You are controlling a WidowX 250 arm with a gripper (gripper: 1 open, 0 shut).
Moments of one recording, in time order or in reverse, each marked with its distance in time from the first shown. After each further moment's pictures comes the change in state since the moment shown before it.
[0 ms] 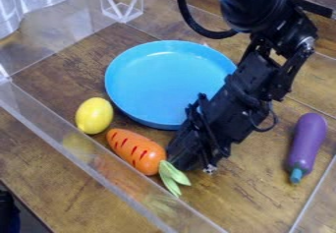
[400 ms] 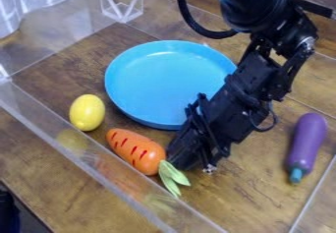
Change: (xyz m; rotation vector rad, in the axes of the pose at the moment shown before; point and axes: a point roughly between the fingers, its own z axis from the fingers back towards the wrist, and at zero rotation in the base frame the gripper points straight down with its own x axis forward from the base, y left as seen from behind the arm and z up) arm -0.001 0.000 0.000 -0.001 0.006 0.000
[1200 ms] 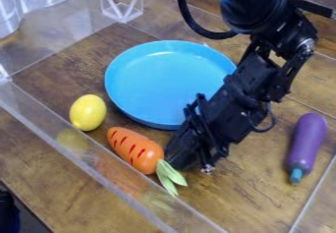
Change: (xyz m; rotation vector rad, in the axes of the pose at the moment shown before) arm -0.001 0.002 -0.001 0.010 0.015 0.002
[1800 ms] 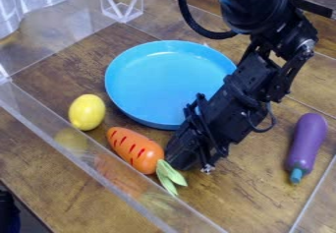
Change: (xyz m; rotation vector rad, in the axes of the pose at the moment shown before) arm -0.002 0.001 0.000 0.009 0.013 0.000
